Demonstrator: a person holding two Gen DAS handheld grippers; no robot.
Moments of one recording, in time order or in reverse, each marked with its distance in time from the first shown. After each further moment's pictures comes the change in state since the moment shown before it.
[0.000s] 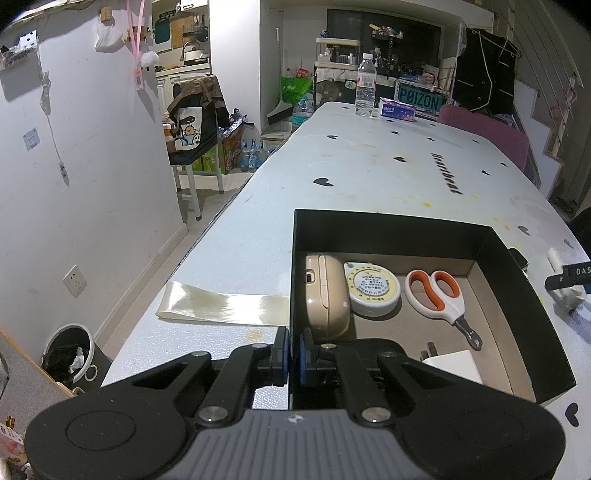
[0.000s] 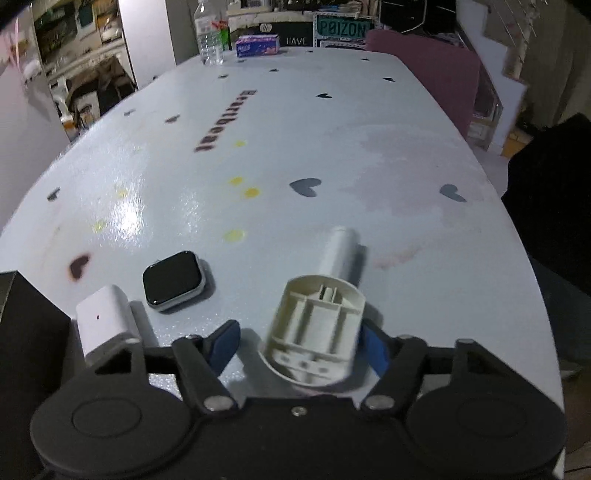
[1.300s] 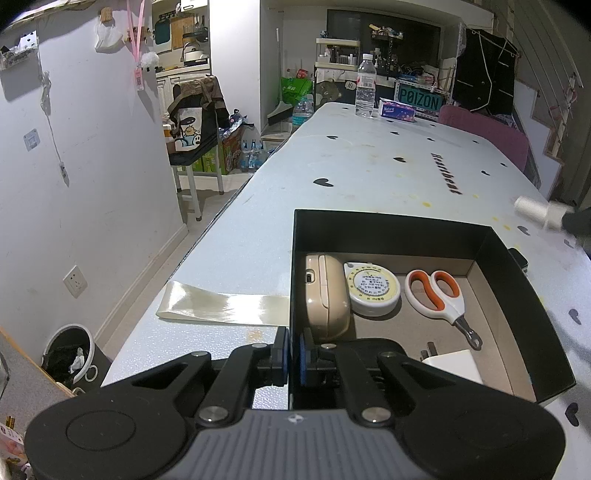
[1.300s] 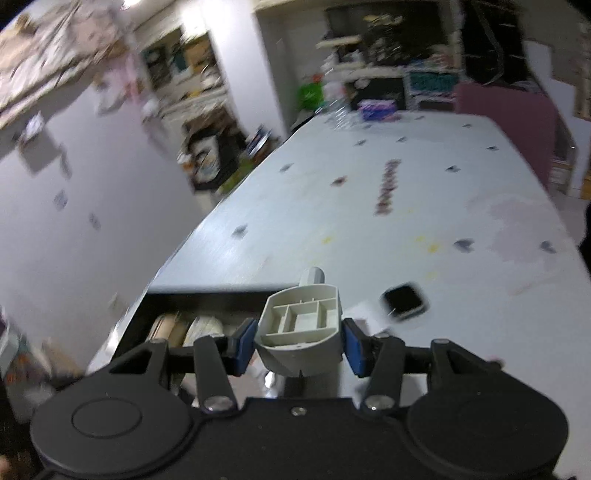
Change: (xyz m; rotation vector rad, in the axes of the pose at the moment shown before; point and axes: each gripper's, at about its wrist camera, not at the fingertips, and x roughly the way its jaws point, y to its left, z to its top) left arm 0.000 0.000 0.000 0.002 0.000 0.001; right arm -0.135 0.111 -0.031 -0.071 -0.165 0.334
